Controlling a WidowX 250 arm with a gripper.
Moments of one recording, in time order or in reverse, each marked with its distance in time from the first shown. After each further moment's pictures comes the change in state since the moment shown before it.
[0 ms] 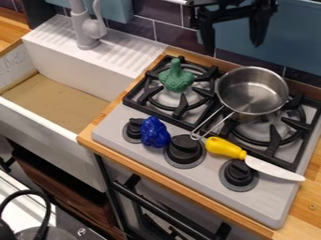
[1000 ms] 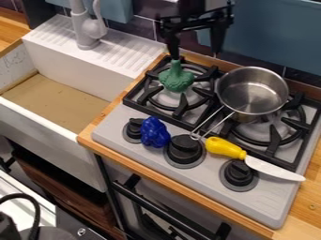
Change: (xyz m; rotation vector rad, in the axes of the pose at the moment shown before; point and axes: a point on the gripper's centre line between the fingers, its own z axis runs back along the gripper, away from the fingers) arm 0.045 0.058 -0.027 0.038 -0.026 0.050
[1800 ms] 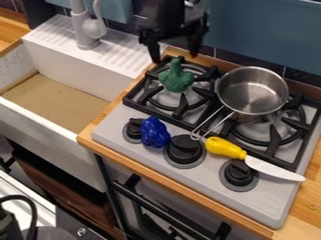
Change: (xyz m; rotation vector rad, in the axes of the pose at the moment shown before) arm 0.016 0.008 -0.034 0.069 -0.146 0.051
